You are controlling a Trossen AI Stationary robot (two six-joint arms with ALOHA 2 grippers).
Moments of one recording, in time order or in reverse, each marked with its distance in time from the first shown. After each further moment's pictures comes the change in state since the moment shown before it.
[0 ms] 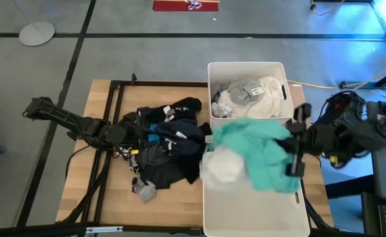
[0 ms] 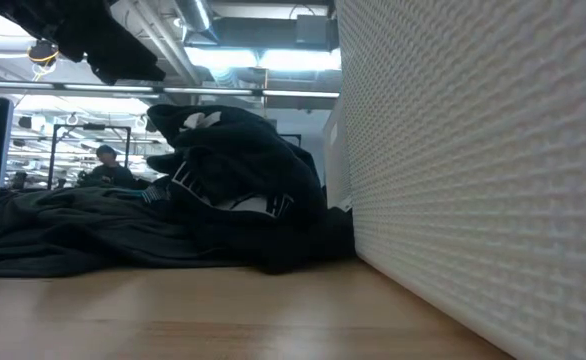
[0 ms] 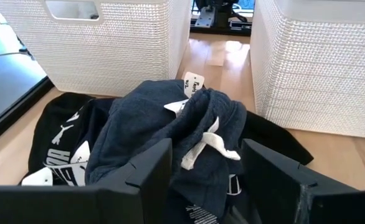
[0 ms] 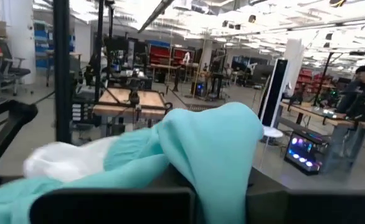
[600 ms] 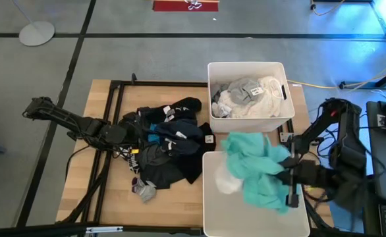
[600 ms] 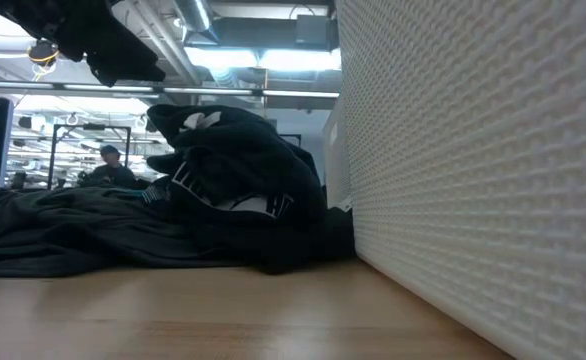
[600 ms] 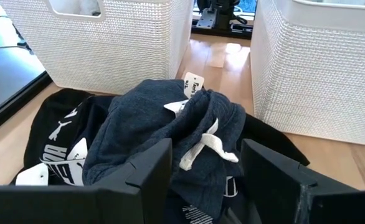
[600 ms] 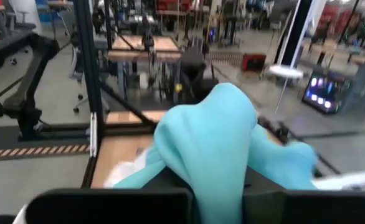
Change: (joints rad) left arm 0.000 0.000 0.000 0.003 0.000 -0.036; right arm 0.185 0.105 -0.073 -0.575 0.136 0.787
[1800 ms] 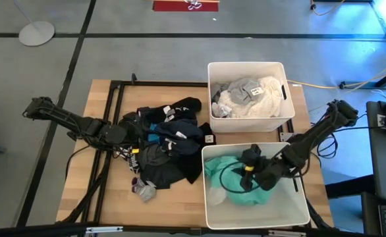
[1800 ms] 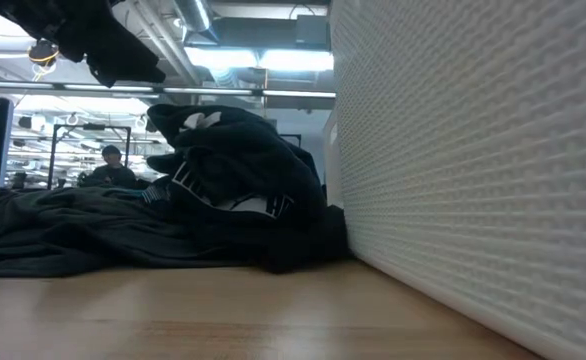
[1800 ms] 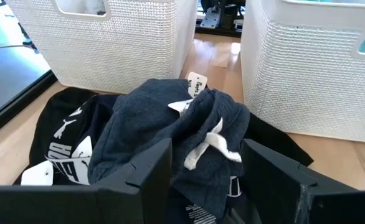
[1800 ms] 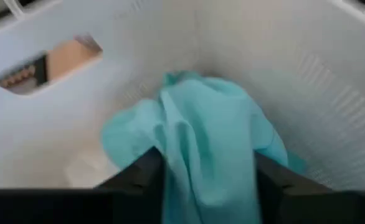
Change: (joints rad) left arm 0.000 0.001 0.000 -0.006 -0.016 -0.006; right arm -0.427 0.002 -0.509 0.116 -0.688 0.476
